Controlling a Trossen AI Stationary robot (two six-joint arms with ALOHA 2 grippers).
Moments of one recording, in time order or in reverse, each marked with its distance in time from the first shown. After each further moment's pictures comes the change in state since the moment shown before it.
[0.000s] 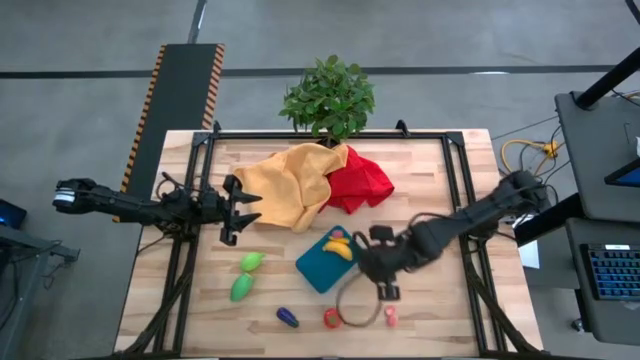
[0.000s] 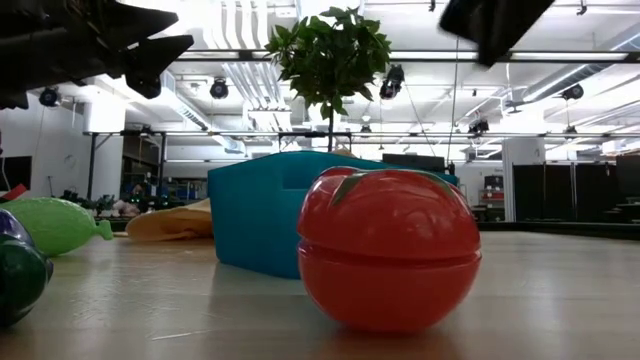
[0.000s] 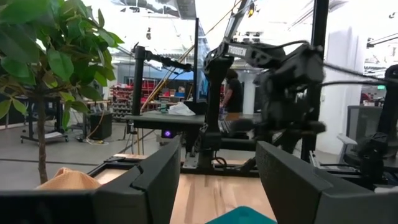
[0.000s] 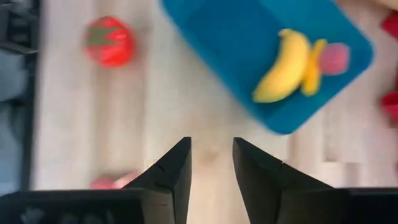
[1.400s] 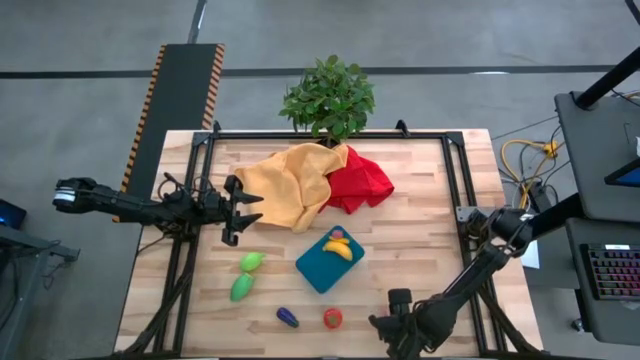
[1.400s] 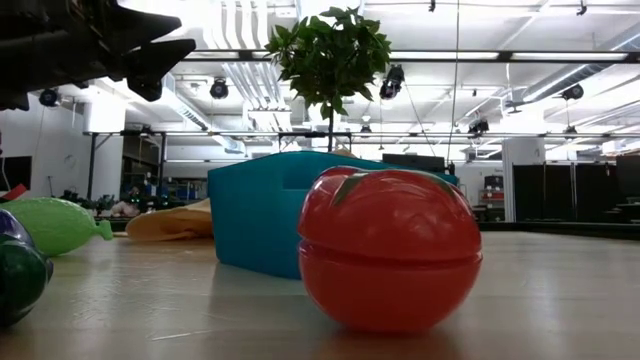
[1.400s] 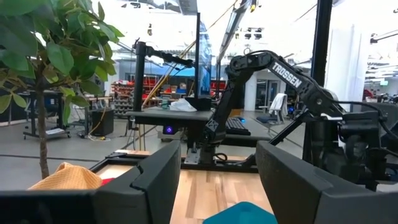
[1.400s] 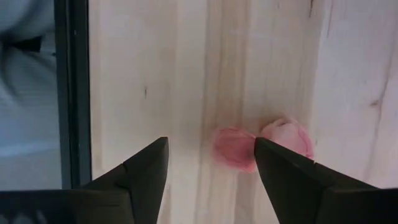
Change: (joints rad) left arm 0.000 0.025 0.000 0.010 -0.005 0.000; right arm 0.400 0.338 -0.017 0.152 0.001 0.395
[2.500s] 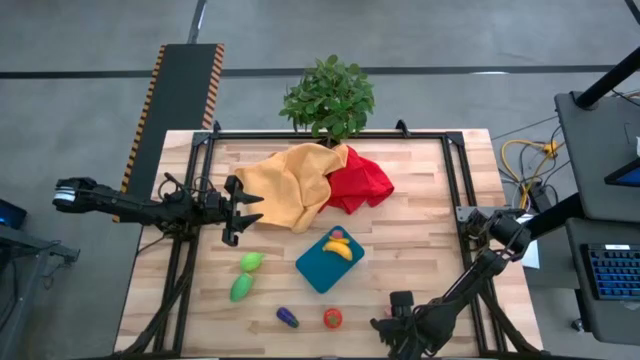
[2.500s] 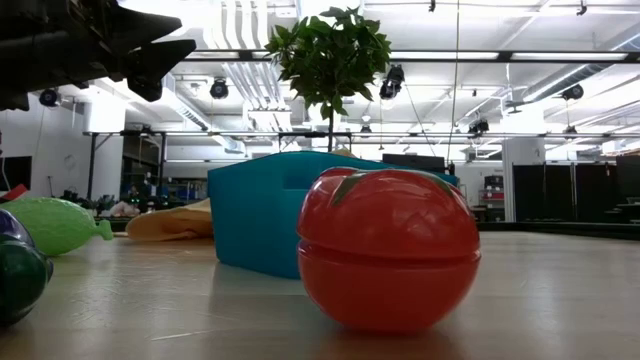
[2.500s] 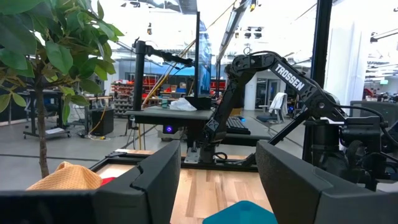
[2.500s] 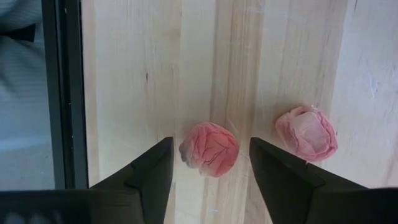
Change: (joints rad) left arm 0.000 0.003 0.000 0.001 0.000 0.001; right arm 0.013 0.025 -0.001 0.001 -0.005 0.018
